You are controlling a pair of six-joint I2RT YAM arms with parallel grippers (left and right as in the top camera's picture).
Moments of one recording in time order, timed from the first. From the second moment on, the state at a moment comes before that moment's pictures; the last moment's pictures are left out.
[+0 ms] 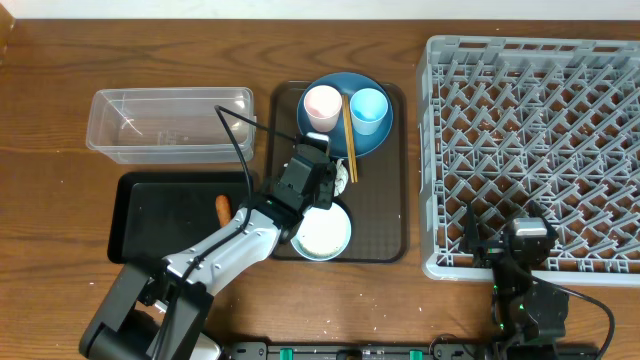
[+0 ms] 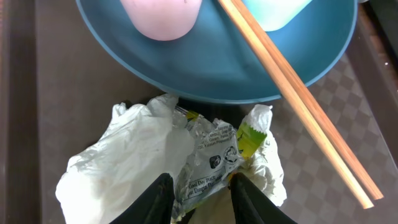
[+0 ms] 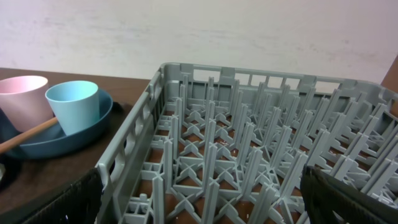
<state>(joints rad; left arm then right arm) -0.57 1.58 0.75 0.00 -0.11 -0.33 0.07 0.01 0.01 -0.07 0.05 -0.05</state>
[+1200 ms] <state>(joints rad) -0.57 1.32 0.75 -0.02 -0.13 -0.33 0.07 0.01 0.01 -0.07 0.05 -0.05</state>
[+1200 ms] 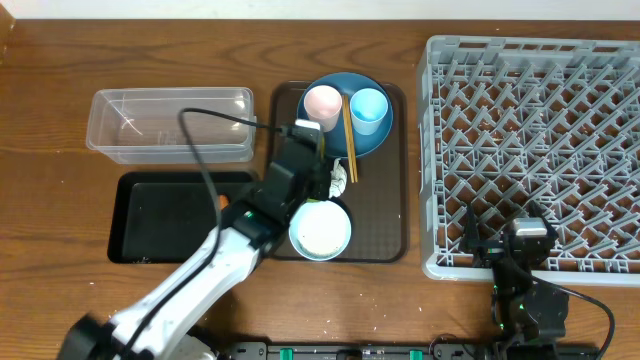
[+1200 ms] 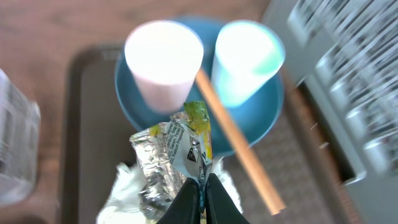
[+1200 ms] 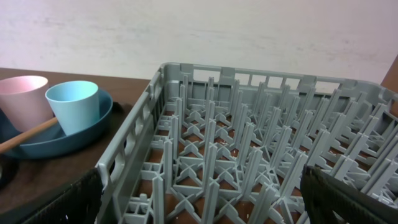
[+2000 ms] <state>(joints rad) -0.26 1.28 0.75 0.09 -0.48 -0.27 0.07 0.01 0.01 -0.07 0.05 -0.05</state>
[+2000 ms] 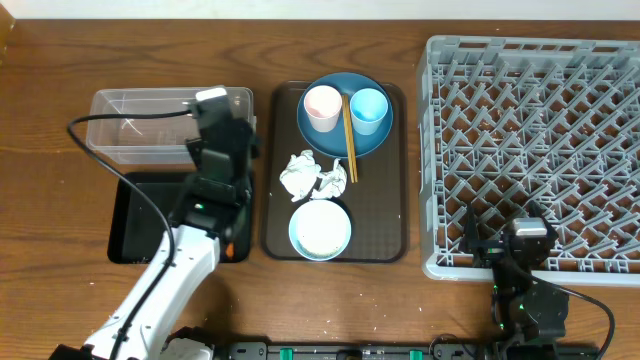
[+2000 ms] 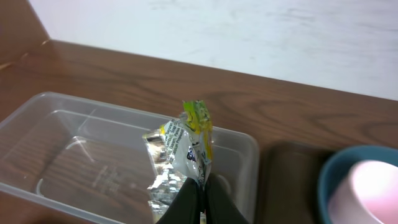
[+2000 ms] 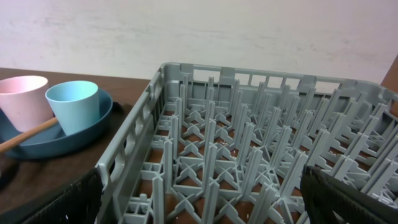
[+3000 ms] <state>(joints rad) -0.15 1.52 0.75 0.21 -0.32 -0.26 0.07 0.01 0.01 -0.07 0.05 -0.05</state>
